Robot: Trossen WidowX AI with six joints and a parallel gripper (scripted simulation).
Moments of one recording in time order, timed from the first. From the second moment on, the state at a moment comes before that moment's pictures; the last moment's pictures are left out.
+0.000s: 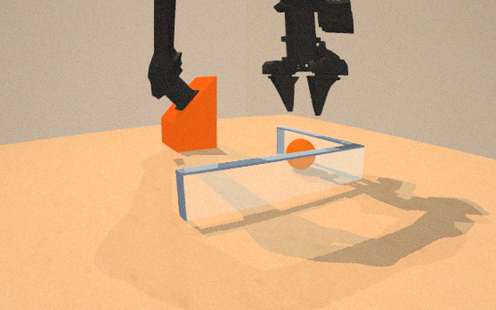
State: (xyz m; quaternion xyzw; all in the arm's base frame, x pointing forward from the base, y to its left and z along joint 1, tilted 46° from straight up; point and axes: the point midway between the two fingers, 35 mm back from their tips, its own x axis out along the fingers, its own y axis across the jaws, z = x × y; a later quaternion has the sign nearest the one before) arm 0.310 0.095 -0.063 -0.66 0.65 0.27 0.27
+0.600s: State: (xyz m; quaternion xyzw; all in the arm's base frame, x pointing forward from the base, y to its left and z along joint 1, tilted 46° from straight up) arm 0.306 0.125 -0.031 -0.66 0.64 0.27 0.27
